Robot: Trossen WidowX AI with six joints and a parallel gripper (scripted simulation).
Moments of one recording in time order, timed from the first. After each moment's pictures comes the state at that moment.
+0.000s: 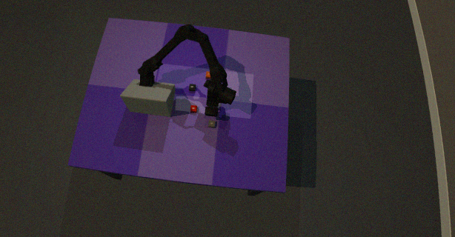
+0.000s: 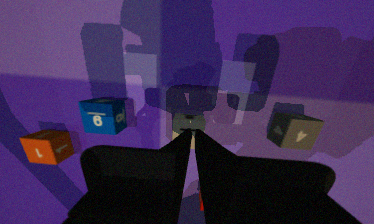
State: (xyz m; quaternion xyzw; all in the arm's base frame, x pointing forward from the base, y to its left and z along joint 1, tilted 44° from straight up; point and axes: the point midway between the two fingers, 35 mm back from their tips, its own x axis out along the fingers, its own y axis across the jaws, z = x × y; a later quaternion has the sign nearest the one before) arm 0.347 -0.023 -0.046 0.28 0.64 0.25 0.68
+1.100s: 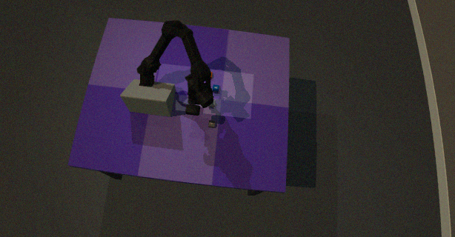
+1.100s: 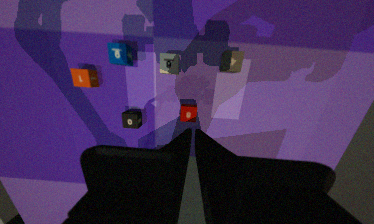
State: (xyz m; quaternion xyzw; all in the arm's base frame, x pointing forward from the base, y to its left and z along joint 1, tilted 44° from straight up) arm 0.258 -0.119 -0.003 0.28 0.64 0.24 0.68
